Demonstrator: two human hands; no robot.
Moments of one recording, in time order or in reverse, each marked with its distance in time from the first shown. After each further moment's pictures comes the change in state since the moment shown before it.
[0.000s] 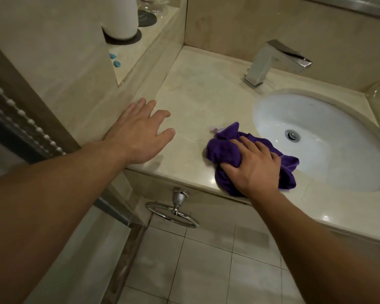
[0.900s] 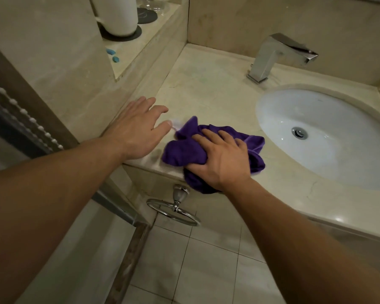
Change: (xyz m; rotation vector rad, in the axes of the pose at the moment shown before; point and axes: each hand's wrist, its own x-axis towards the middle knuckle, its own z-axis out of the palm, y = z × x) left_hand 0.000 -0.005 0.007 -0.095 0.051 -0.039; right_hand 0.010 -0.054 0.007 0.007 -0.074 -0.295
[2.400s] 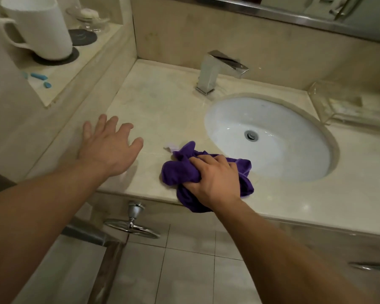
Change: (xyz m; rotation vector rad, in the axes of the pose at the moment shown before) left_hand 0.023 0.059 0.019 0.238 -0.027 -0.153; right_hand -0.053 0.072 -0.016 0.032 0.058 0.153
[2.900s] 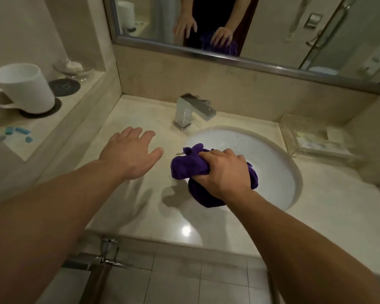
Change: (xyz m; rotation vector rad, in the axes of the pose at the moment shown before) left_hand 0.030 0.105 -0.088 -0.050 -0.027 0.179; right_hand 0.042 0.079 -0.127 -0.005 0.071 -0.026
